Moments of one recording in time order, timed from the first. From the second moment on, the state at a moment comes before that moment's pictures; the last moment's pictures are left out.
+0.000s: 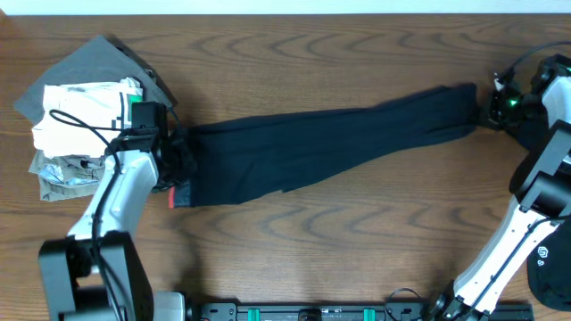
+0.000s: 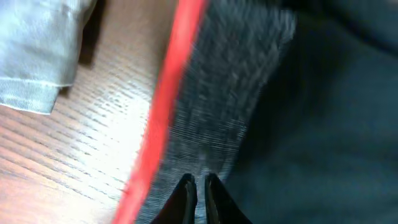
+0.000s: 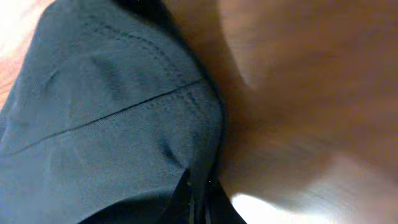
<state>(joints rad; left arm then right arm) 0.09 1.56 0.95 -0.71 0.05 -0.41 -0.49 2.41 1.94 -1.05 -0.46 -0.13</state>
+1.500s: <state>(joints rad) 0.09 1.47 0.95 -0.71 0.12 -0.41 0.14 2.06 1.91 -1.40 -0.14 -0.14</state>
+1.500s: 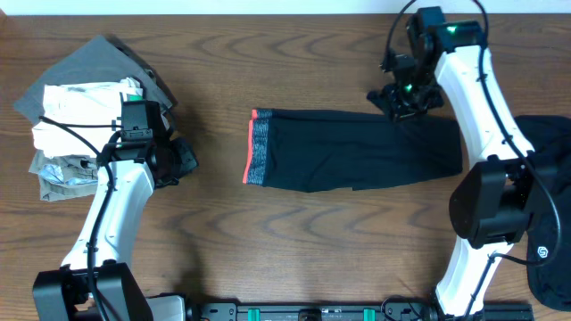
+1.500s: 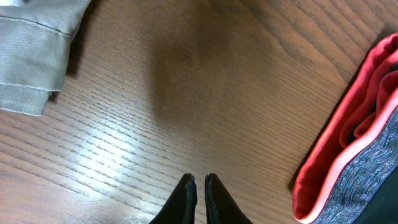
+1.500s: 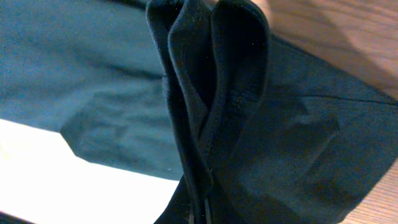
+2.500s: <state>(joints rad) 0.09 1.47 0.95 -0.71 0.12 -0.41 0.18 2.06 1.82 -1.41 -0.13 -0.14</state>
